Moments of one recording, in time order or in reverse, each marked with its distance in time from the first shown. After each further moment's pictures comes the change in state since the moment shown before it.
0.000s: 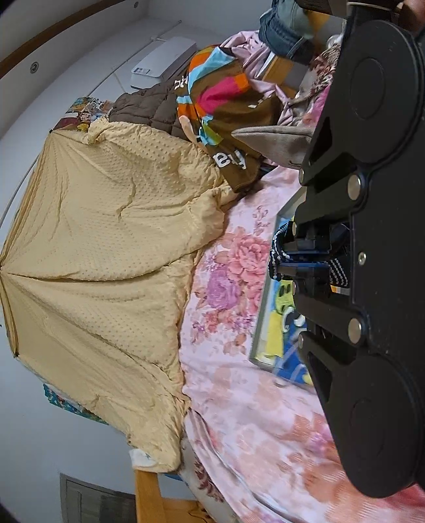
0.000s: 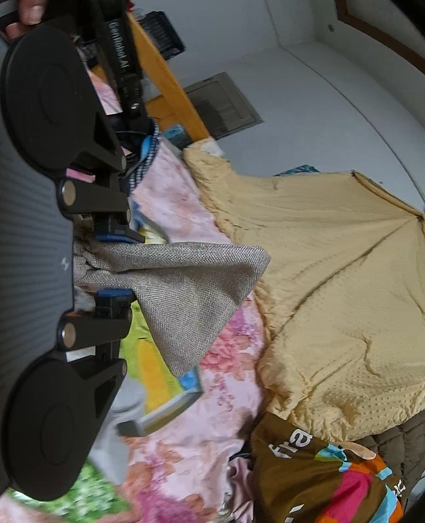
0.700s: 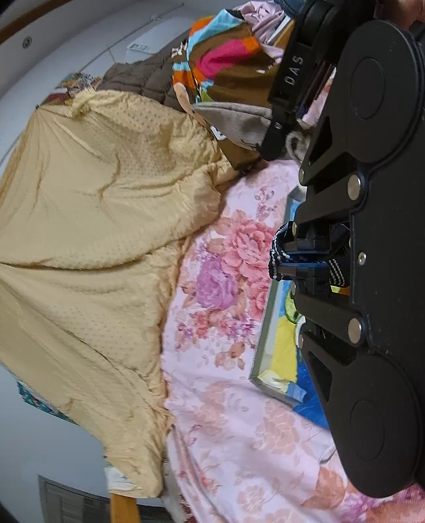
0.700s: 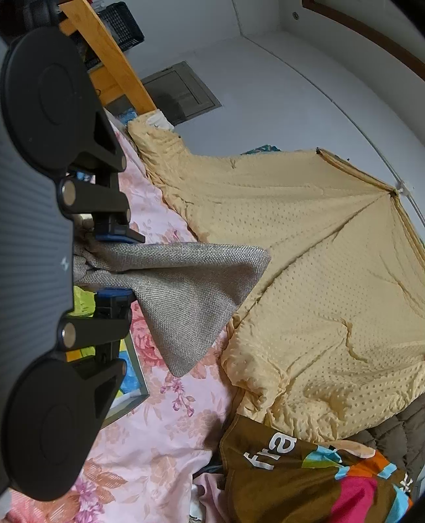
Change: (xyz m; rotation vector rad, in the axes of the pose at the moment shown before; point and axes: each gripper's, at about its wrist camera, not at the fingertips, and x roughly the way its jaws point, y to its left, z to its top) left arm 0.133 0.008 0.010 -0.048 0.058 0.036; right arm 0.095 -0.057 0.048 0.054 -0.128 -0.001
